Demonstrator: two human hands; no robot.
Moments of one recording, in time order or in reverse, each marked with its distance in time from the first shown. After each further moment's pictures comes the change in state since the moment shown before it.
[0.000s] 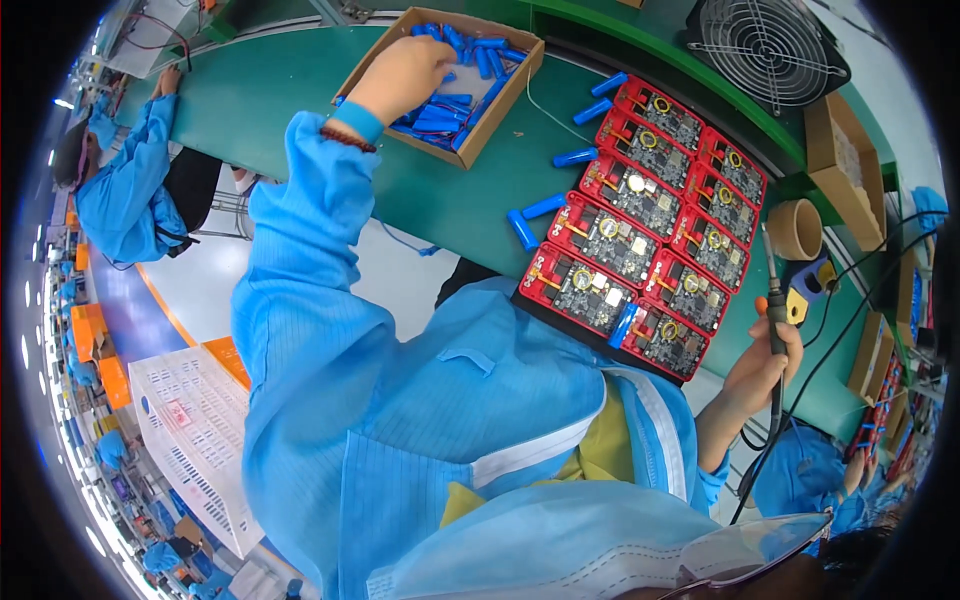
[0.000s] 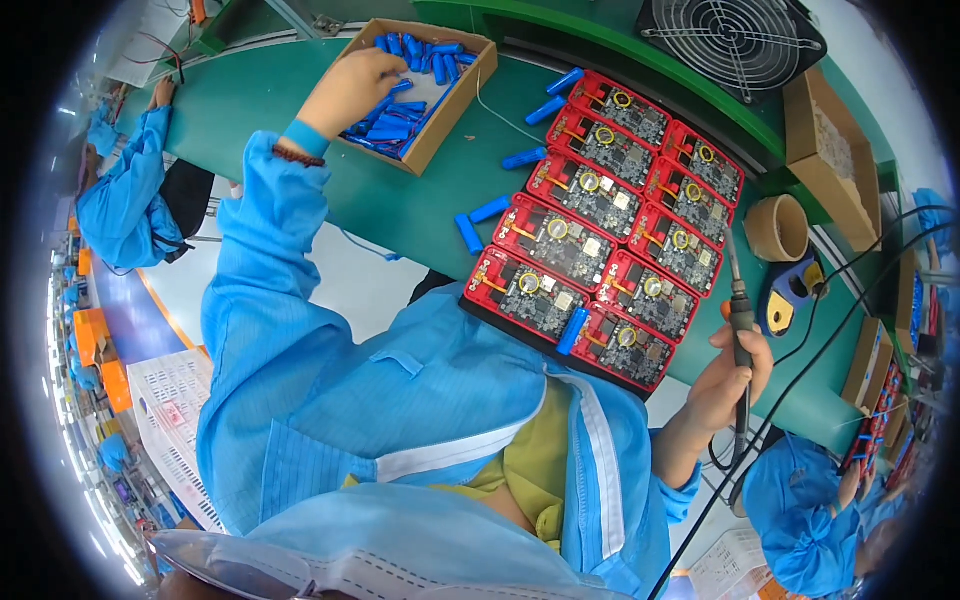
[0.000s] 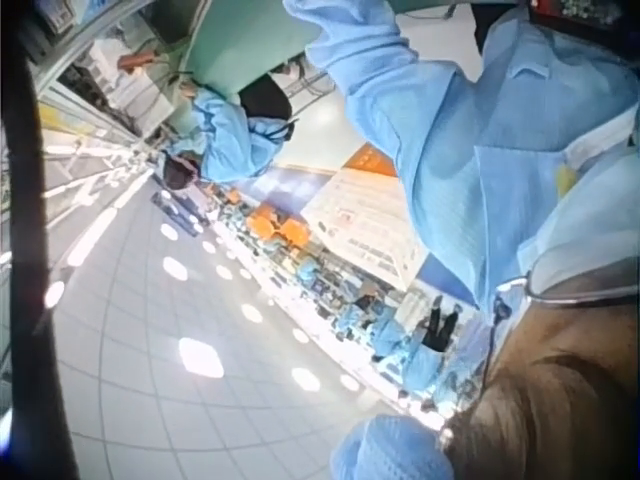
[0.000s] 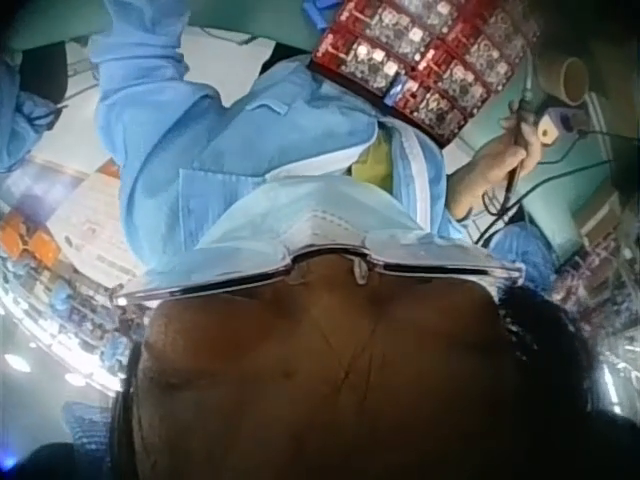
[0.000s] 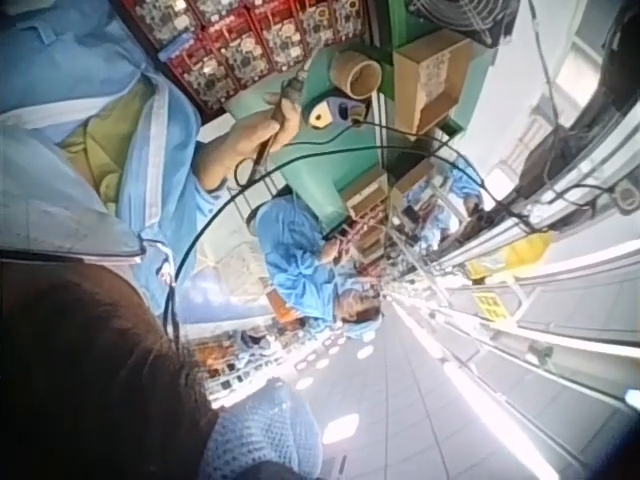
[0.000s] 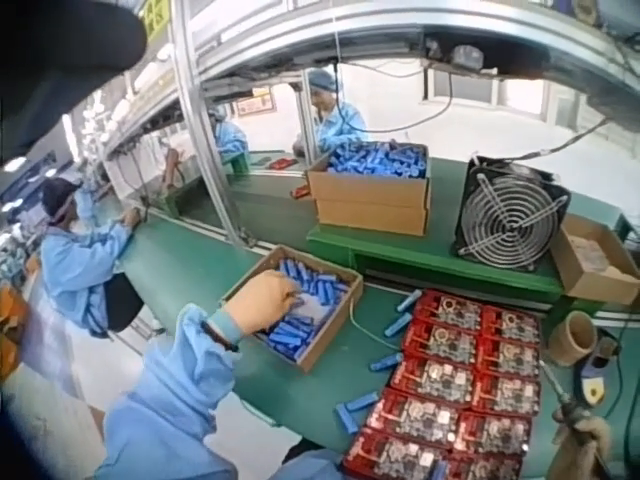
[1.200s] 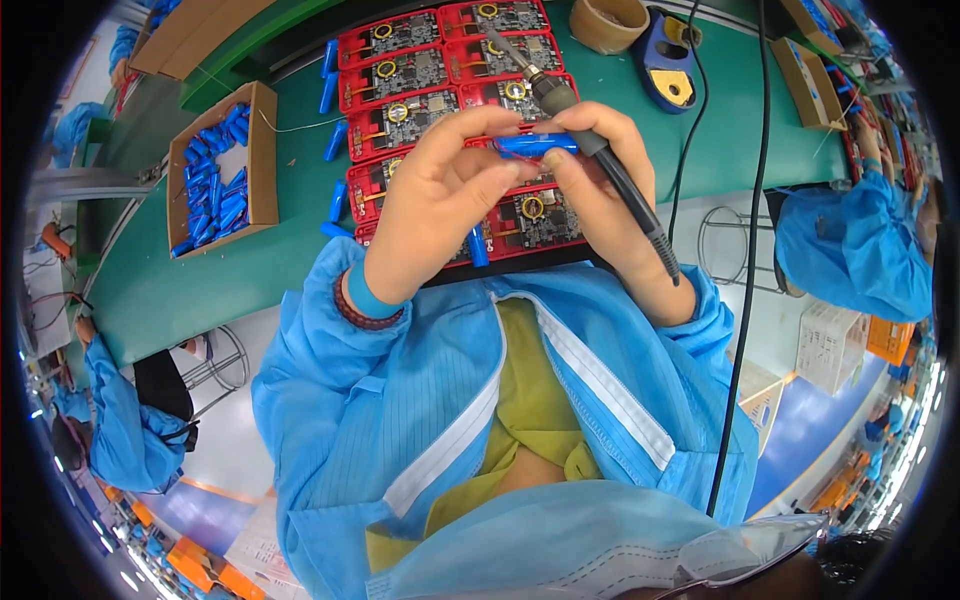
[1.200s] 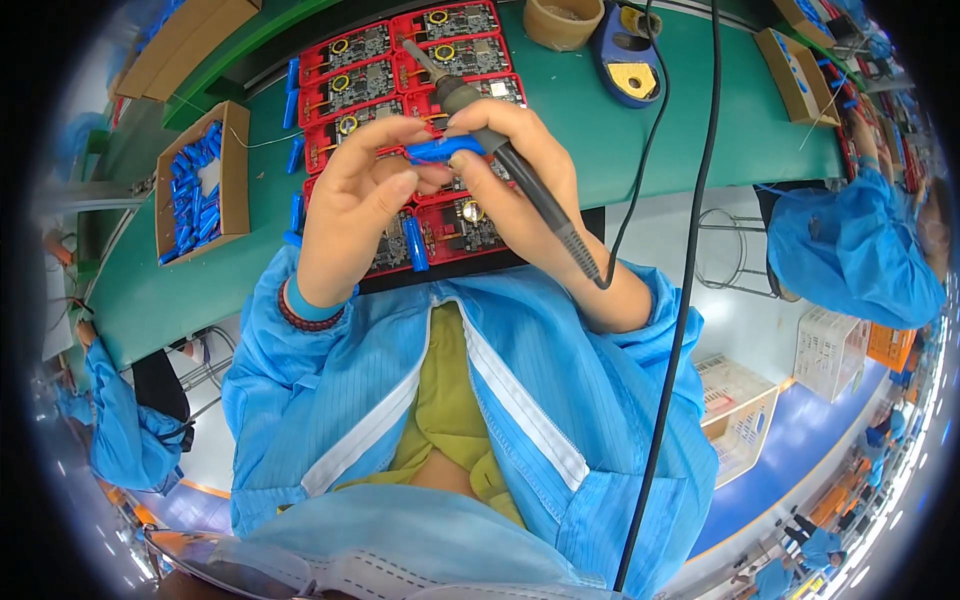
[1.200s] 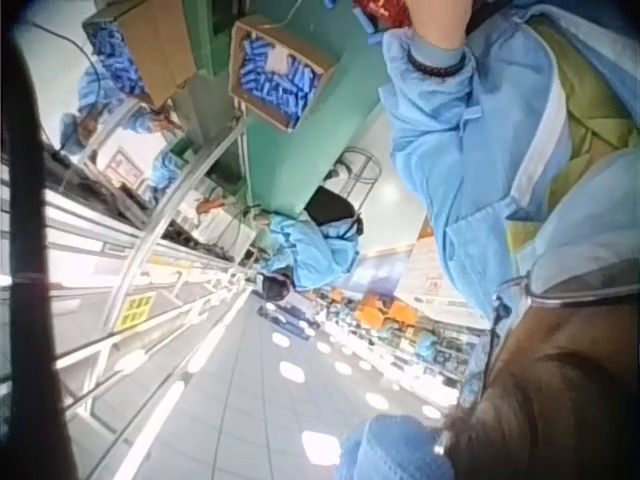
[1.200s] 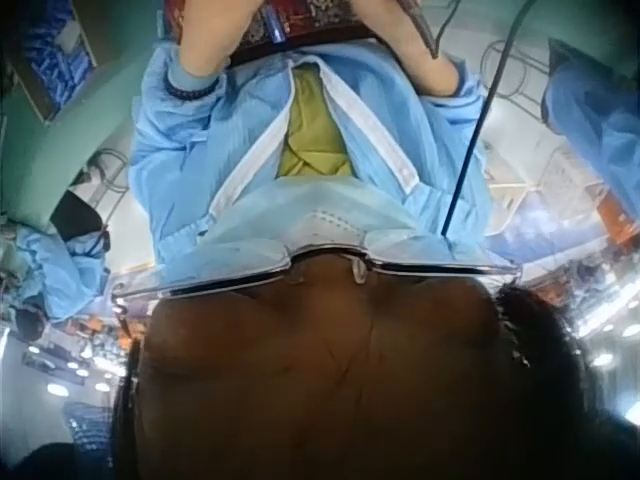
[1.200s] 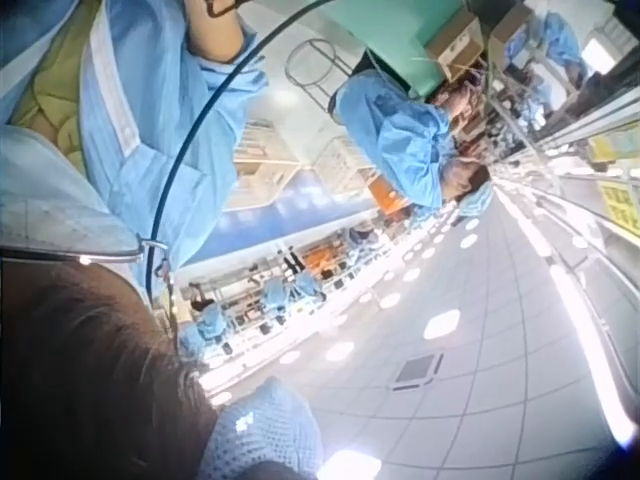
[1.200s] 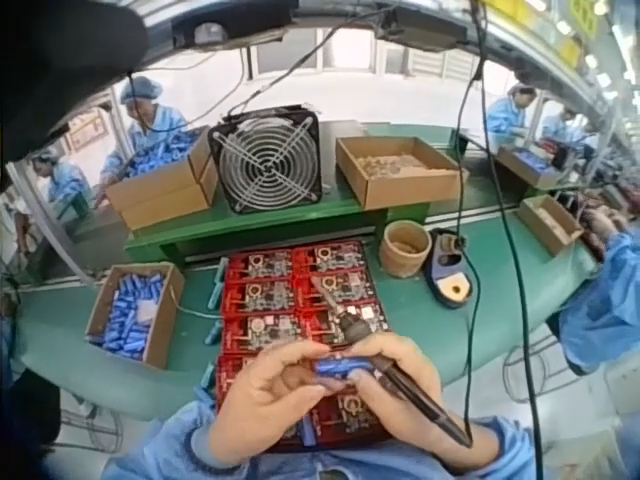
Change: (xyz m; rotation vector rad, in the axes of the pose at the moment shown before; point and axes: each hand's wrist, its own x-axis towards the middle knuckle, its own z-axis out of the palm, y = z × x) left_hand -0.024 0.313 -0.013 -1.949 -0.305 -0.072; right_hand -0.001 -0.026 0.047 -0.061 0.037 0.101
